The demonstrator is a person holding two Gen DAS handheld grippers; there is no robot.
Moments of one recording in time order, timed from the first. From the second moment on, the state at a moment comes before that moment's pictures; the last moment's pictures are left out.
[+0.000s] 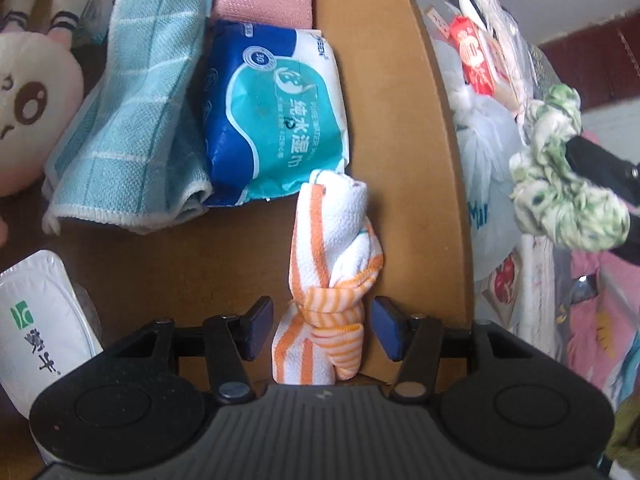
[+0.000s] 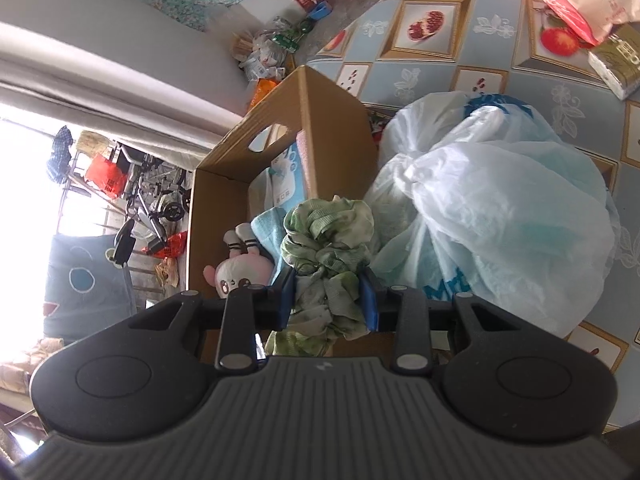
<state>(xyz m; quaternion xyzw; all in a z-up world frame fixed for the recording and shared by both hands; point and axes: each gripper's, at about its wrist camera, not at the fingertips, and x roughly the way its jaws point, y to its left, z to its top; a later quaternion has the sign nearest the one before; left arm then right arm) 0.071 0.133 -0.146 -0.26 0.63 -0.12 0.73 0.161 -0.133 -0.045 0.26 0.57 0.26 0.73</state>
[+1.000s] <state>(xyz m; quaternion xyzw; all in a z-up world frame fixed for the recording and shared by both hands) 0.007 0.224 -0.077 -0.26 0.59 0.03 0.76 0.110 0.043 -0.070 -0.08 0.60 0.38 0.70</state>
